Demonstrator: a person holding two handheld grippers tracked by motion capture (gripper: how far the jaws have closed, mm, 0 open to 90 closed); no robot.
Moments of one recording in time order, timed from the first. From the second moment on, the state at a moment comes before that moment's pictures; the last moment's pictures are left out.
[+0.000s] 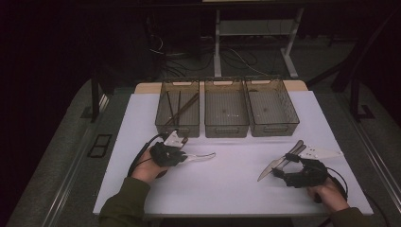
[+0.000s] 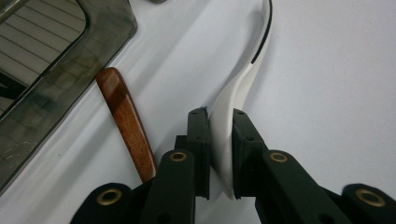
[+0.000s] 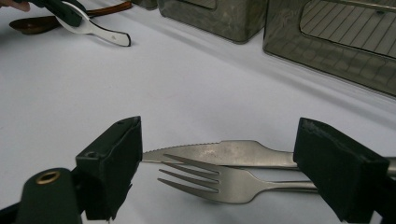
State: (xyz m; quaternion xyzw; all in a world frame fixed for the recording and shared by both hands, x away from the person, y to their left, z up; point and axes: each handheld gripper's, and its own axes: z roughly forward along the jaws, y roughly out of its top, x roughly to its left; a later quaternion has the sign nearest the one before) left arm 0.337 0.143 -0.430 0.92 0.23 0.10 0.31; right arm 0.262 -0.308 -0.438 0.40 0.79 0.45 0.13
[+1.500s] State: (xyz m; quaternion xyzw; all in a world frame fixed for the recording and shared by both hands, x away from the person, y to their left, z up) left arm 0.345 0.115 -0.382 0.89 0.19 0.14 0.40; right arm 0.263 -0.308 -0.438 0.40 0.79 0.45 0.13
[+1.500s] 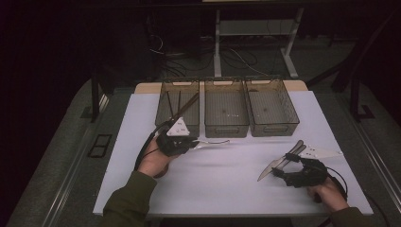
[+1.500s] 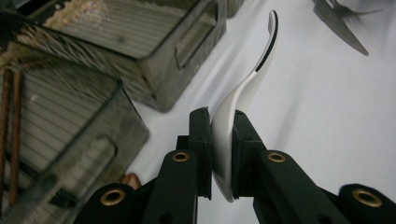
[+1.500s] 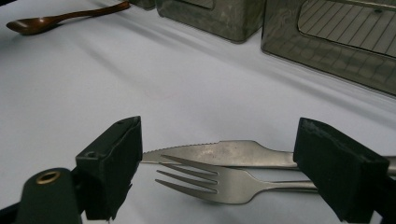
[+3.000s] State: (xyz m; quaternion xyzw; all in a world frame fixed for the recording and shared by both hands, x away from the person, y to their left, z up) left arm 0.438 0.031 -0.365 0.91 0.16 0.15 0.36; right arm 0.262 -0.310 -0.437 0.40 0.78 0.46 0.12
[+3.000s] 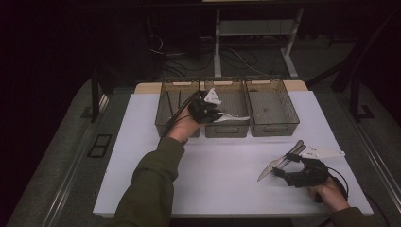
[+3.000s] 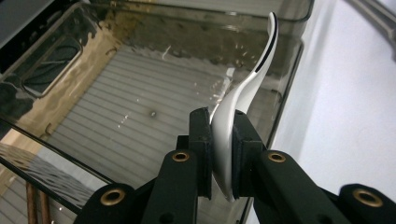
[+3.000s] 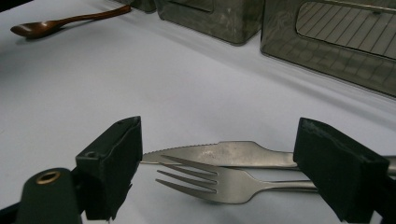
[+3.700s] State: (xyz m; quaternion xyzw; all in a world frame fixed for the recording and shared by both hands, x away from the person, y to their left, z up) left arm 0.439 0.032 -0.371 0.91 0.18 0.14 0.35; right arm 0.262 -0.310 -0.437 0.40 0.78 0.46 0.12
